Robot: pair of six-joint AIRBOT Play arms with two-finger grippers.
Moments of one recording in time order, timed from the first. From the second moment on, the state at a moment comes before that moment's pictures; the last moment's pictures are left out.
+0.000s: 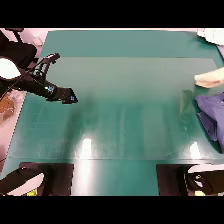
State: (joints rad) left arm -0.15 -1.09 1.20 1.13 -1.34 -1.44; right arm -0.99 -1.65 1.93 -0.60 1.53 1.52
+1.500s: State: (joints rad) left arm -0.15 -1.09 1.20 1.02 -1.34 -1.43; right arm -1.08 -1.37 1.42 -1.54 1.69 1.82
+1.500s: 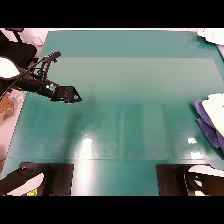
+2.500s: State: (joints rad) left arm -0.15 -1.09 1.39 0.86 -1.29 -1.25; right arm -0.58 -1.27 1.87 -1.12 1.57 1.54
